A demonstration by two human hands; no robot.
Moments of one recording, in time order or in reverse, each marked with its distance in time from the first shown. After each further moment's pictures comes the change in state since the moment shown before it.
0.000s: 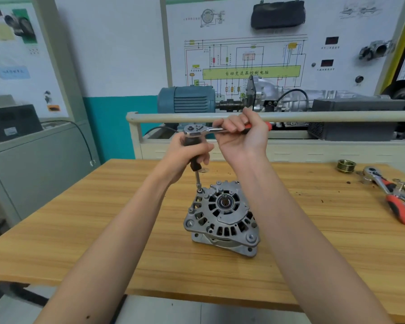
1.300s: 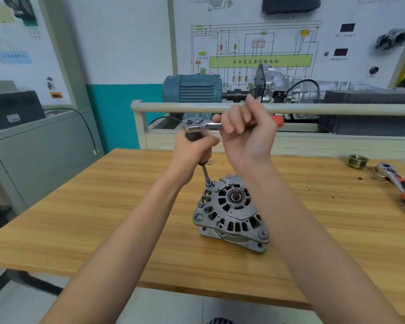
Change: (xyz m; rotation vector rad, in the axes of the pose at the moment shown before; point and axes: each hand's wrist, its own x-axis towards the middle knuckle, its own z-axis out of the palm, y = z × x) left_hand -0.004 -0.013 0.002 -0.103 0.227 0.005; right_hand -0.006 0.020 -0.007 -0.360 -0.338 -0.120
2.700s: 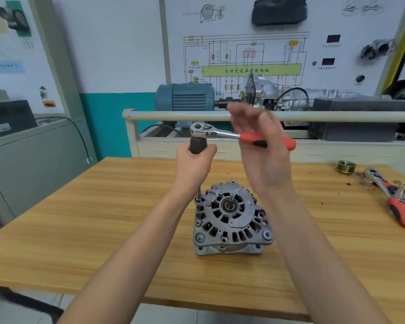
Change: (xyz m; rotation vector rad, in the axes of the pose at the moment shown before) left_hand -0.013 0.002 0.044 0.161 0.250 -0.052; right_hand -0.023 -0.040 -0.034 -0.360 -0.165 -0.187
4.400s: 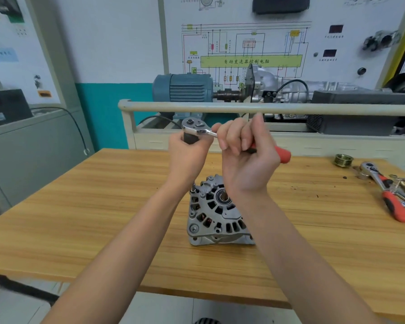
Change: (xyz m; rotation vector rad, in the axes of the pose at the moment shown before) left_hand -0.006 0.006 0.002 -0.032 0.005 0.086; right_hand -0.015 0.015 0.026 0.265 0.114 -0.099
